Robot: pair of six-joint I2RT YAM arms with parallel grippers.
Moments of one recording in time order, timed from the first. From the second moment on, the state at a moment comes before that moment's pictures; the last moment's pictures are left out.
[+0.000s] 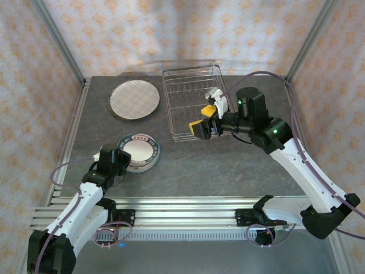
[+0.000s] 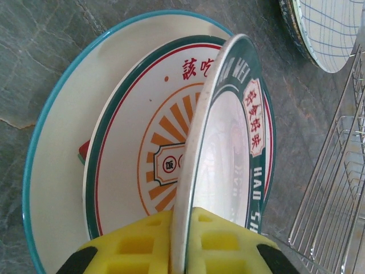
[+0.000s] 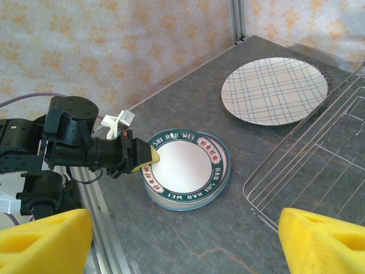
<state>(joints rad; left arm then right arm) -0.15 0.76 0.32 -0.33 -0.03 -1.25 0.61 1.16 1.38 -0.67 -0.48 0.04</state>
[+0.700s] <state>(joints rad) -0.15 0.81 0.34 -0.41 -0.03 -1.25 0.61 1.18 1.40 -0.67 -0.49 0.04</state>
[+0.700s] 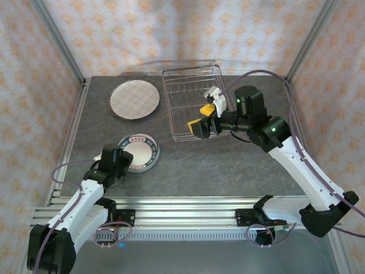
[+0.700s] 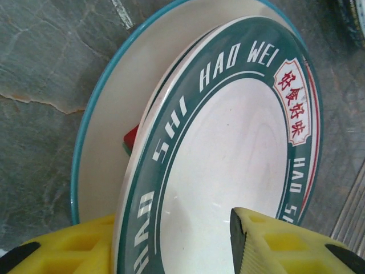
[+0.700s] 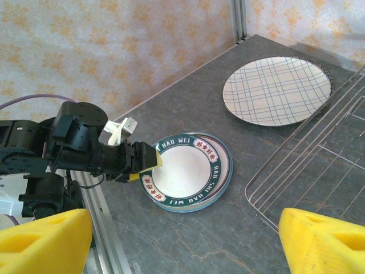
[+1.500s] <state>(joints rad) -0.15 1.02 0.52 -0.57 -0.03 -1.19 0.61 1.18 1.40 -0.67 -0.49 0.07</state>
